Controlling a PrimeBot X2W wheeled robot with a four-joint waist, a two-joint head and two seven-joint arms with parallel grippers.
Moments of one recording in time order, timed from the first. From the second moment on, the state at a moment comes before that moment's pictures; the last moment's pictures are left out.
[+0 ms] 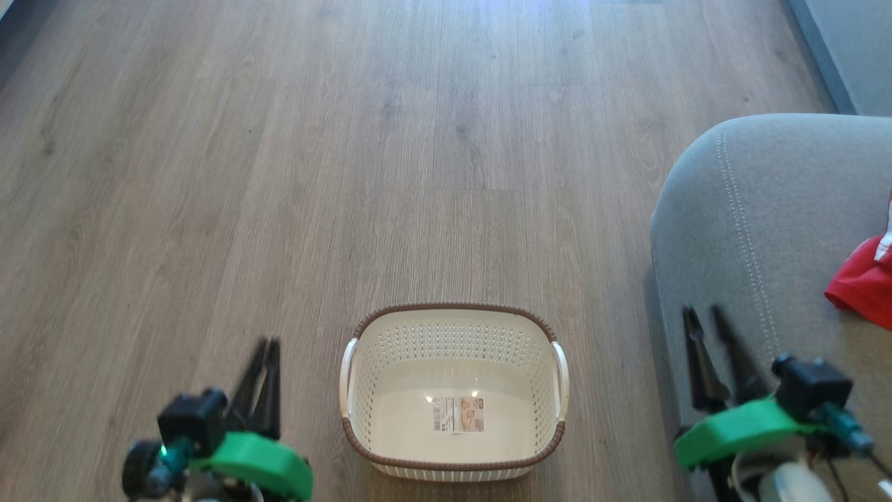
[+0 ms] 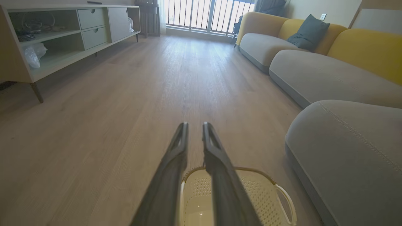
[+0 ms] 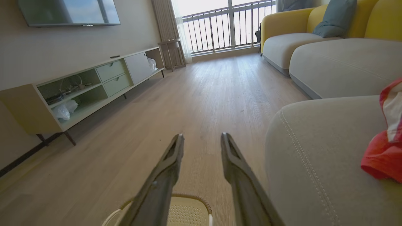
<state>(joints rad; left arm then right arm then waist) 0.03 0.05 -0.11 0.17 -0.23 -0.02 -0.26 0.00 -0.05 -0.01 0.21 0.24 0.13 -0.25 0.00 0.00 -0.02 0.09</state>
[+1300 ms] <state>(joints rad) 0.06 0.05 -0.07 0.25 -0.63 -0.05 -0.15 0.03 -0.04 -0.04 0.28 0.63 0.13 -0.15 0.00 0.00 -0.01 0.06</state>
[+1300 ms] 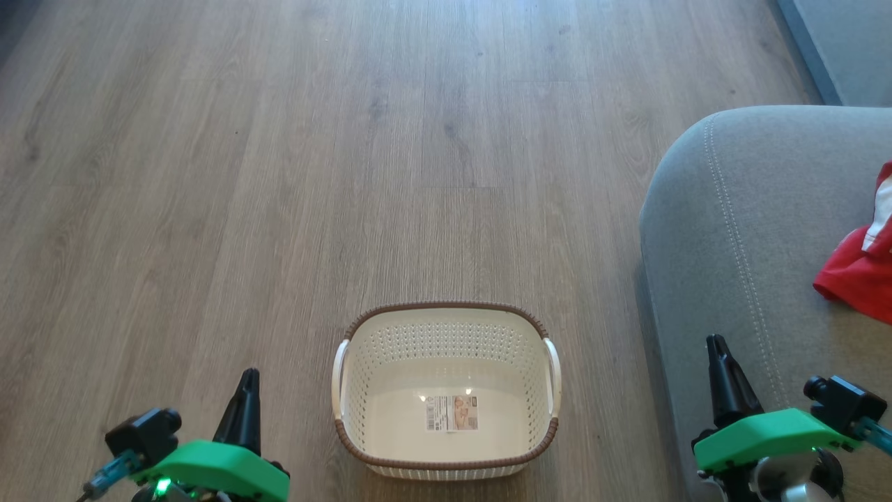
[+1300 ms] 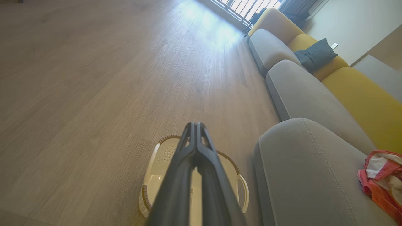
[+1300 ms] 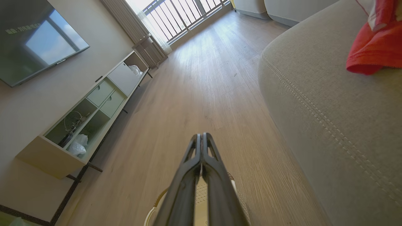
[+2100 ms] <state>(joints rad) 0.03 0.05 -0.03 0.25 -0.88 -0.07 -0.08 0.01 -0.04 -0.06 0.28 0.88 0.13 -0.08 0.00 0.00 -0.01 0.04</state>
